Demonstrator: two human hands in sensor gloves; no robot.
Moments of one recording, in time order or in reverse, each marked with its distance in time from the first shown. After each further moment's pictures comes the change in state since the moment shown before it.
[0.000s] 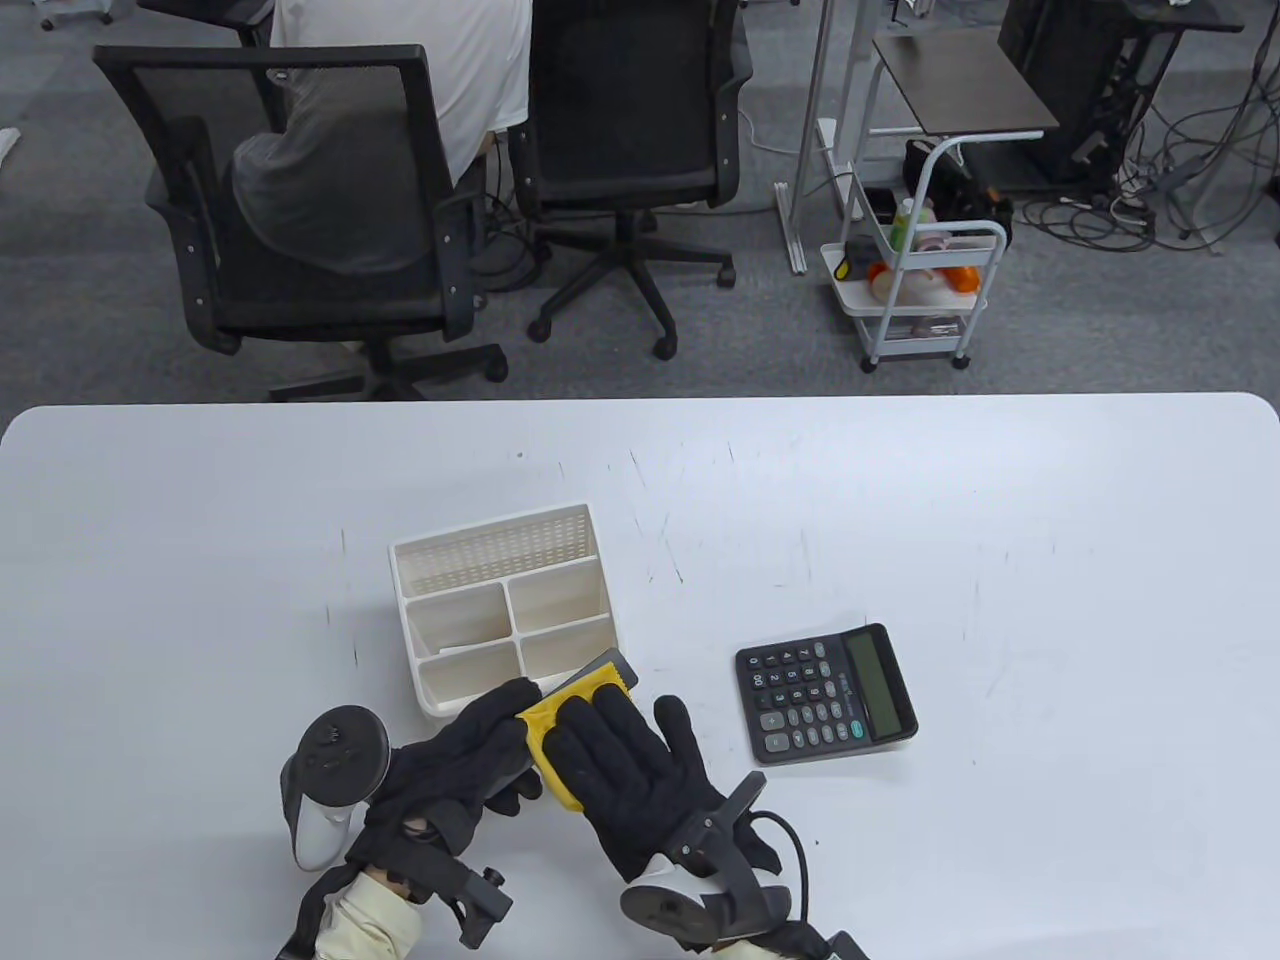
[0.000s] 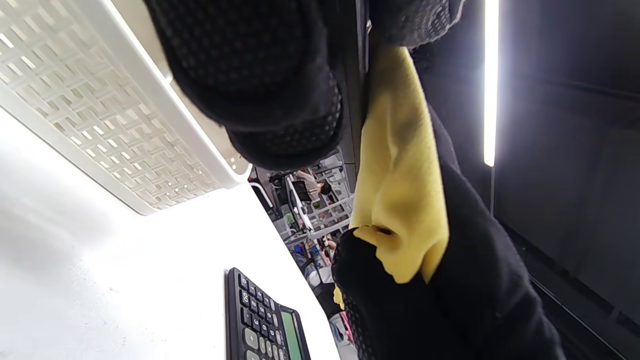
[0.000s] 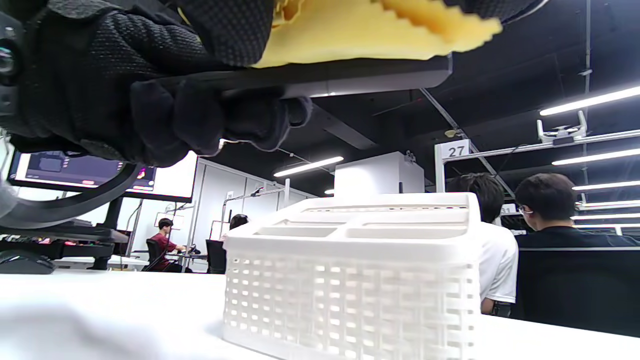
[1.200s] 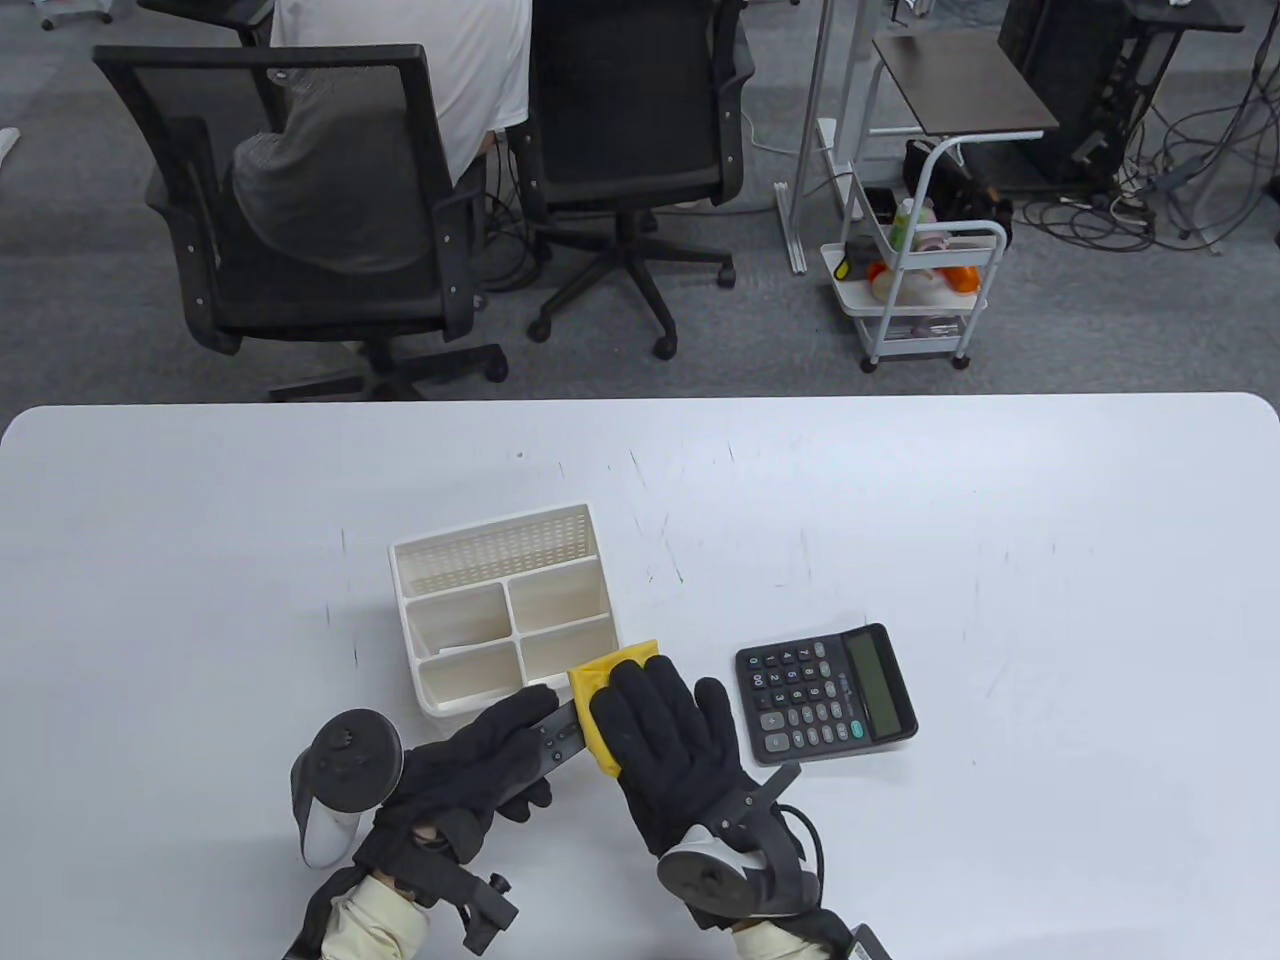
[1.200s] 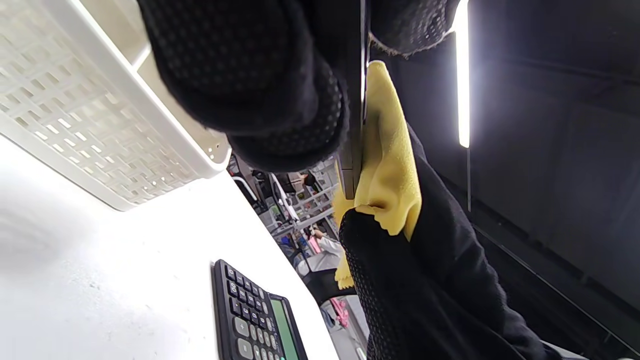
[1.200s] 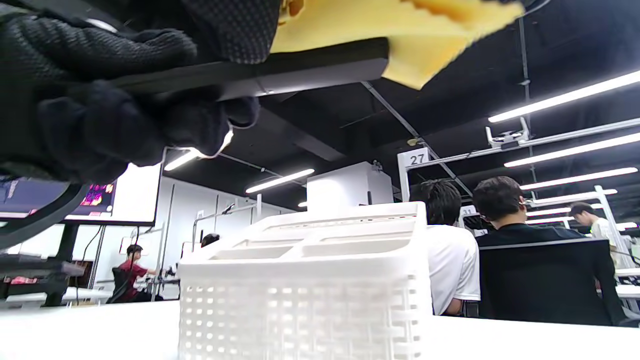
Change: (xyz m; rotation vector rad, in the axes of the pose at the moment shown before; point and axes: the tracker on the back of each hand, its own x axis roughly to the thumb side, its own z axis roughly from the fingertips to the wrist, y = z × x) left_hand 0.009 -0.006 0.001 -0.034 -0.066 -0.047; right_hand -0.017 -0.007 0.002 -0.037 0.071 -0.013
